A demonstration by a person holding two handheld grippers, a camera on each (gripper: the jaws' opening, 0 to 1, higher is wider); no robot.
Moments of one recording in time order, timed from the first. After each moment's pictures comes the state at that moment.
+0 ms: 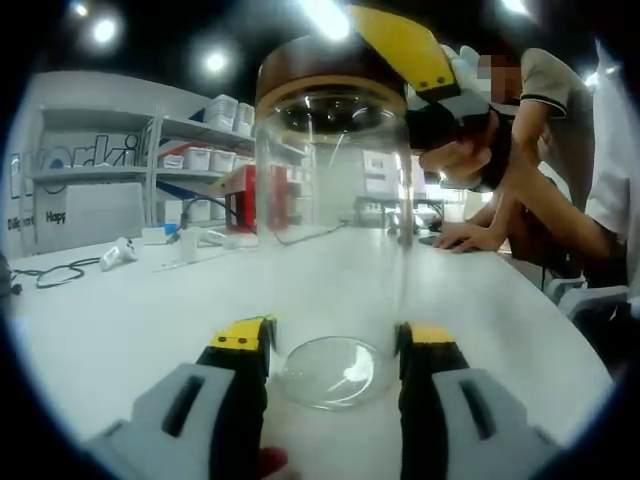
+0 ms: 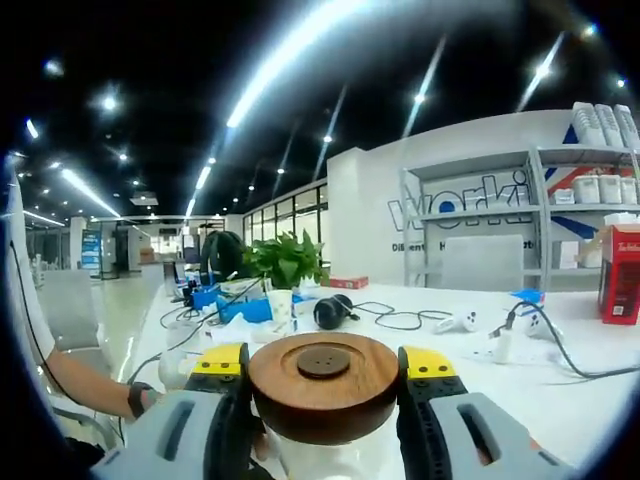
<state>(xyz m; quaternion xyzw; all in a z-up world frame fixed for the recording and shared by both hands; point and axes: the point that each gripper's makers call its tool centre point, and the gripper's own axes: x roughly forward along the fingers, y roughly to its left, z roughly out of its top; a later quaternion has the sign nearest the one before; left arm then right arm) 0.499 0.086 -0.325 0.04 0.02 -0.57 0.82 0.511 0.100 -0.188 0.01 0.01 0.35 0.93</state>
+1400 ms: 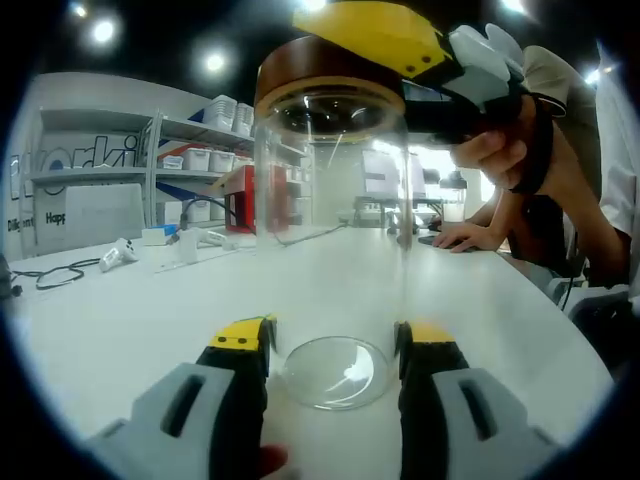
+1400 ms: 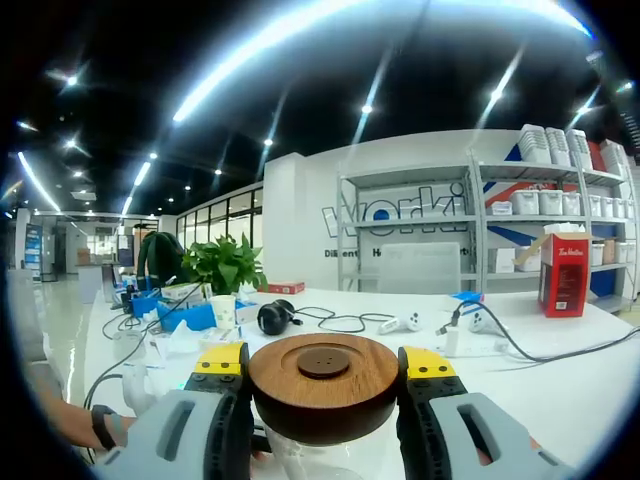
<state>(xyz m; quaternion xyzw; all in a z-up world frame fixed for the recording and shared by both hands) 0.498 0.086 -0.325 0.04 0.02 -0.57 0.82 0.510 0.092 -0.188 0.00 0.00 0.20 0.98</state>
